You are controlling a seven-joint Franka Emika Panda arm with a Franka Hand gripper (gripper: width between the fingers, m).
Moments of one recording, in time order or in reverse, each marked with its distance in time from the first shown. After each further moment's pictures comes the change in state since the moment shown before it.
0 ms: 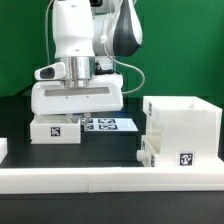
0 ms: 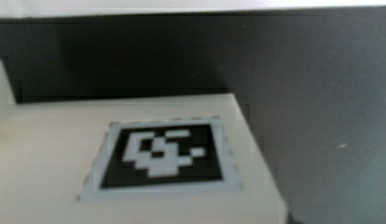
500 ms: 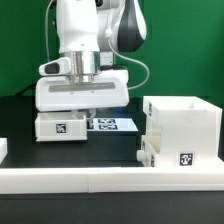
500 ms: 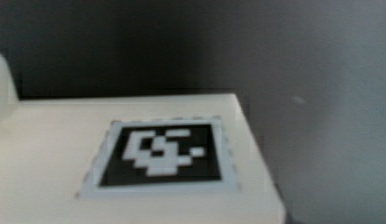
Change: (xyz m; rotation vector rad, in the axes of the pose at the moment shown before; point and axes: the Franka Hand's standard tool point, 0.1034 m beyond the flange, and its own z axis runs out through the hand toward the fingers) arm 0.030 -0.031 -0.022 0.033 -0.024 -0.079
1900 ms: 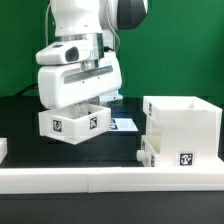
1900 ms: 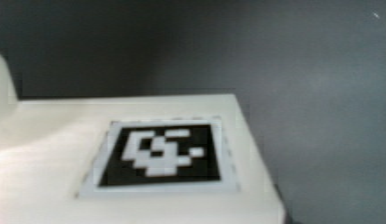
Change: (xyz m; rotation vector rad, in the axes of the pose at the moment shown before) arm 0.051 0.013 -0.016 0.072 -0.075 -0.874
